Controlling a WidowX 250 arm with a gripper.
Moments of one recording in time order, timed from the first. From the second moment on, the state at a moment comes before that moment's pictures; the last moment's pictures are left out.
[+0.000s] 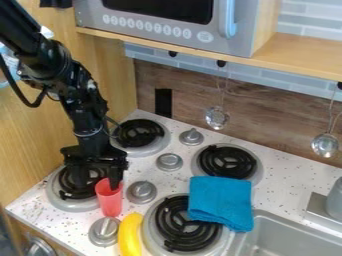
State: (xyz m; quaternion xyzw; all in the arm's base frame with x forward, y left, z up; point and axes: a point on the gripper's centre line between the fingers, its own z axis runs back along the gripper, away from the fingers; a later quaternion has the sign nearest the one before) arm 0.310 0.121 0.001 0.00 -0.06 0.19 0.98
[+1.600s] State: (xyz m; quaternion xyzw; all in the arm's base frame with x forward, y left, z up) arm 0.250 0.068 -0.002 -0.03 -0.07 0.18 0.98
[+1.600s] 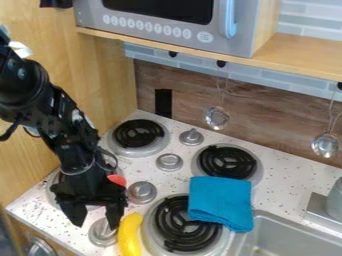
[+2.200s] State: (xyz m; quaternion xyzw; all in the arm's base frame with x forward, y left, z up) arm 0.252 0.043 -0.022 -0.03 -0.08 0.18 0.98
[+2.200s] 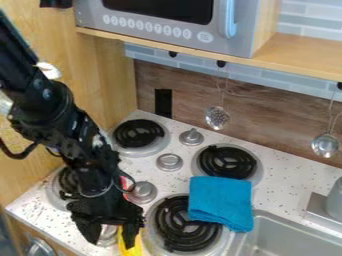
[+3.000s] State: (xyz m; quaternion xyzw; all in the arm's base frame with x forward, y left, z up) arm 0.273 0.036 -0.053 -0.04 -0.06 0.21 0.98
